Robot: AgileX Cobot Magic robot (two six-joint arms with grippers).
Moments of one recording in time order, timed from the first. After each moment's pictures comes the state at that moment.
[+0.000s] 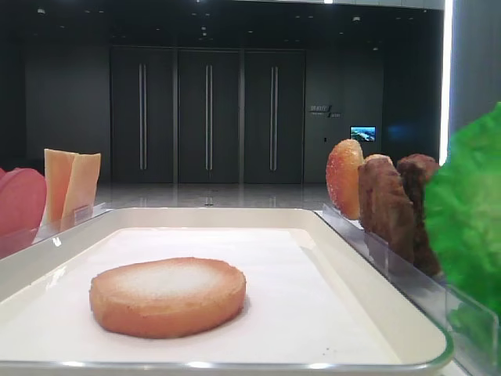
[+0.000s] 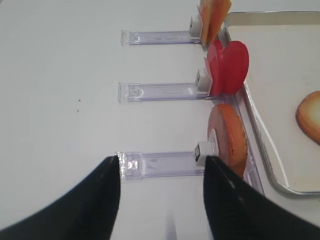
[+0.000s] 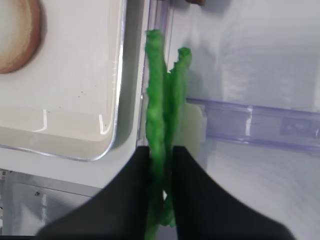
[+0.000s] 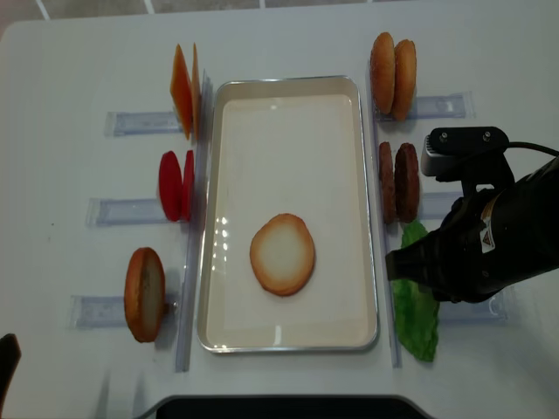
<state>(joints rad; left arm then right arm) -0.05 -0.02 -0.47 0.05 1.11 -0.05 0.70 1.24 -0.75 0.07 0.88 0.52</state>
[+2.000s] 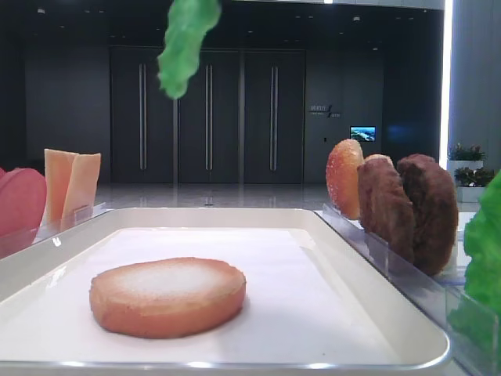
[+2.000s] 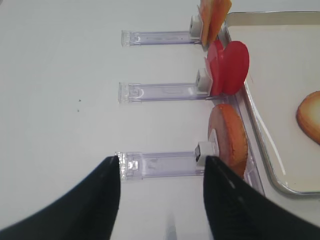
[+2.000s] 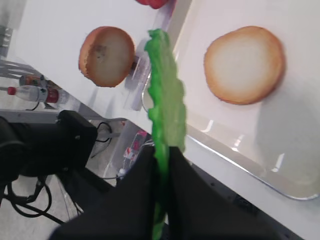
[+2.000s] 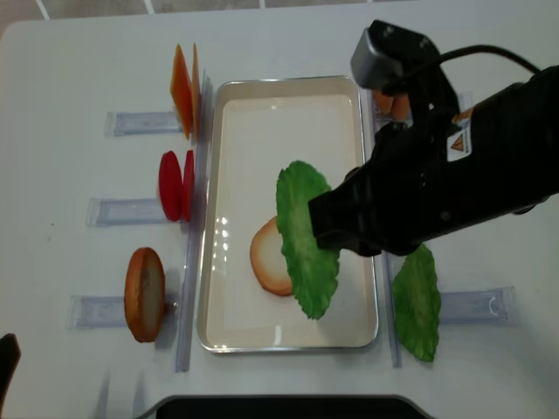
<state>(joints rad) -0.05 -0.02 -0.47 0.05 1.11 -0.05 0.77 1.26 -1.00 0.60 0.83 0.08</state>
